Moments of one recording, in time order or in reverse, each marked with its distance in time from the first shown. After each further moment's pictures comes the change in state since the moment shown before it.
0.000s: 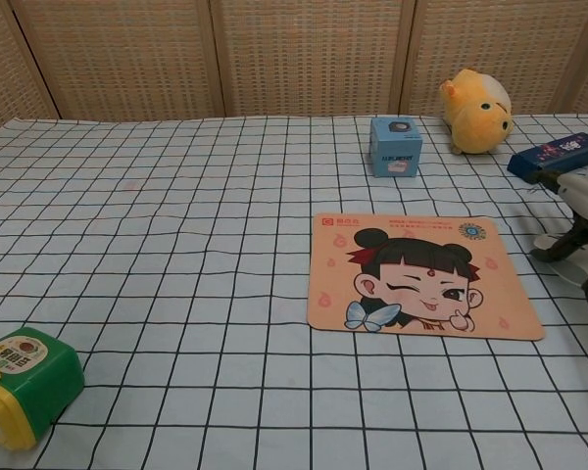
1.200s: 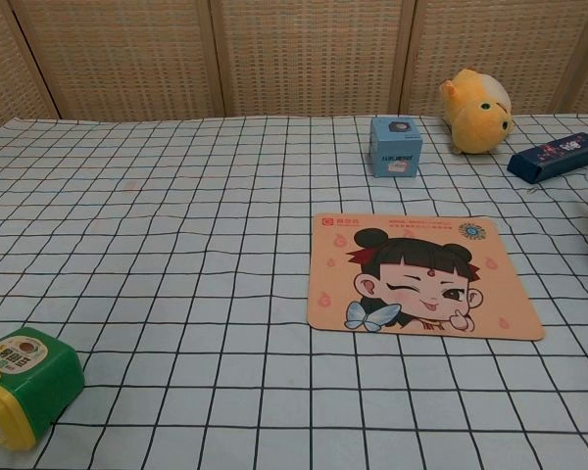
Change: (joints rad) left arm 0.001 -0.006 0.010 -0.009 0.017 0.010 0.024; right arm 0.029 0.016 0.064 0.133 0.177 -0.041 -0.124
